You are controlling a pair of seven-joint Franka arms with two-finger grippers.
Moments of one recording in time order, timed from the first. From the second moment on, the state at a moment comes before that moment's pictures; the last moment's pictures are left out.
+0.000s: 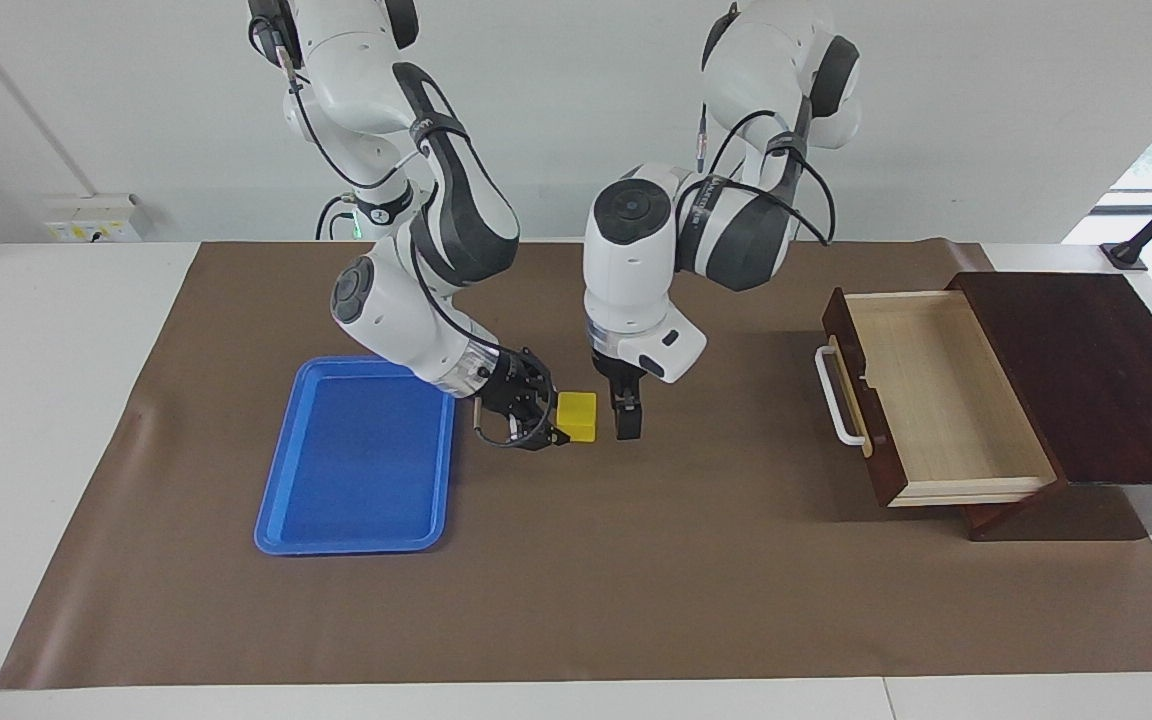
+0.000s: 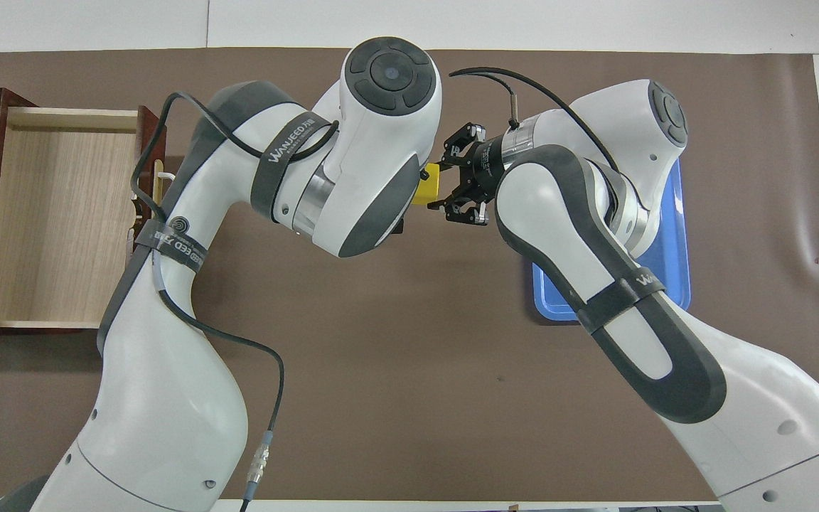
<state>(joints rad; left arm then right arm) -0.68 0.66 0.04 -1.04 0.03 1.70 -2.19 0.35 0.43 -0.01 -1.63 0.75 2.18 1.51</state>
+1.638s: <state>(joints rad) -0.71 0.70 0.05 -1.02 0.03 1.75 -2.19 0.36 0.43 0.00 -1.64 0.75 2.20 1.51</state>
